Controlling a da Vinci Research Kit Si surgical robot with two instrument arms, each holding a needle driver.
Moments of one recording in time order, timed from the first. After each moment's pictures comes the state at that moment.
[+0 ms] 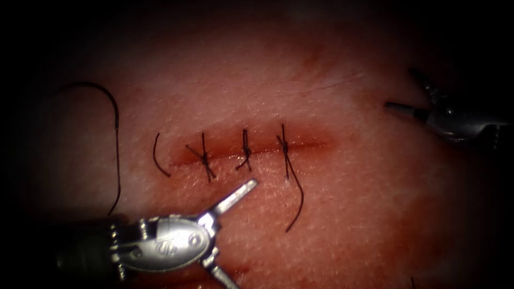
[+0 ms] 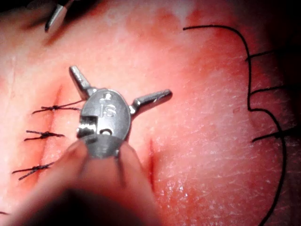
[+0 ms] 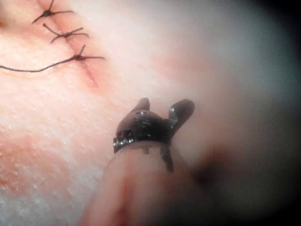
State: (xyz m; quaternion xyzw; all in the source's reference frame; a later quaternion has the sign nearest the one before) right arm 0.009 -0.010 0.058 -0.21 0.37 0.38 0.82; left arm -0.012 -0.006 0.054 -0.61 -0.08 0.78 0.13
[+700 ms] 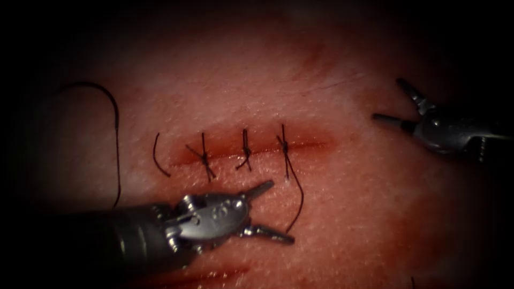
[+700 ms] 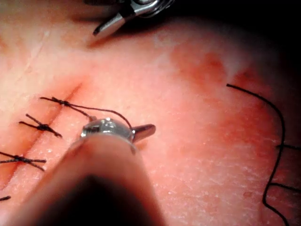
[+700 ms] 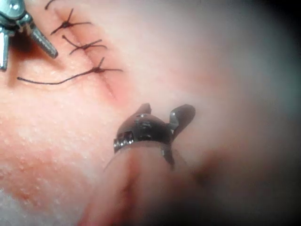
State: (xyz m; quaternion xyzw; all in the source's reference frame) right arm 0.011 -0.012 0.057 -0.19 0.34 0.39 0.83; left arm -0.017 -0.007 0.062 -0.40 -0.20 0.83 0.34
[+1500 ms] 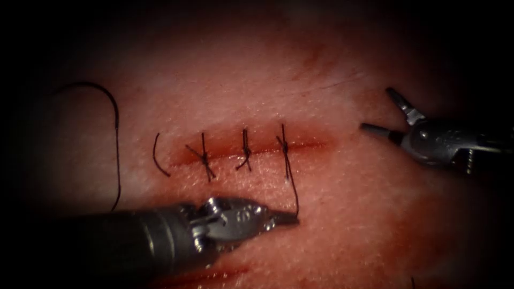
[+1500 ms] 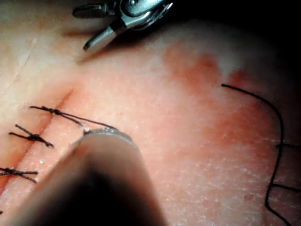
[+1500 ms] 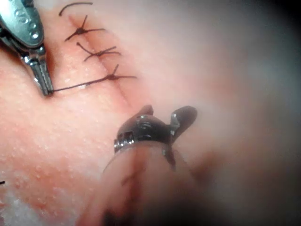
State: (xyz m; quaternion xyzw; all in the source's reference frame) right arm 0.013 -0.013 0.057 -0.19 0.33 0.39 0.84; left arm -0.018 -0.008 0.063 -0.35 -0.19 0.86 0.31
